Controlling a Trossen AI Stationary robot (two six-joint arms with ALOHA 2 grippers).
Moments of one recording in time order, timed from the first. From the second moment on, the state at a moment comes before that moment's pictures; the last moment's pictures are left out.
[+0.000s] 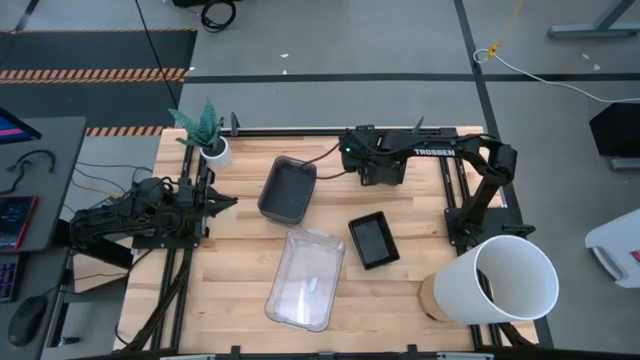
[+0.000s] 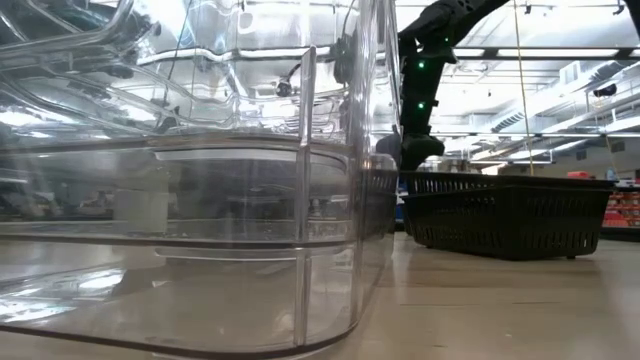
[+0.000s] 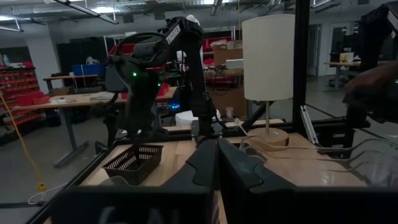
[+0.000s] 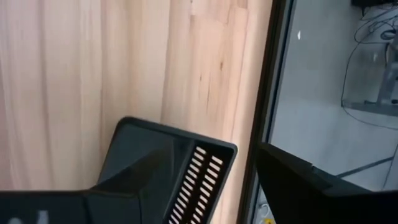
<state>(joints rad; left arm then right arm) 0.11 0.01 0.22 -0.07 0.09 0.06 -0.38 1.72 1.27 -0.72 0.43 -0.57</state>
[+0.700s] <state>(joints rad) 0.11 0.01 0.22 -0.04 0.09 0.06 -0.40 1.72 1.21 -0.69 0.40 -0.85</state>
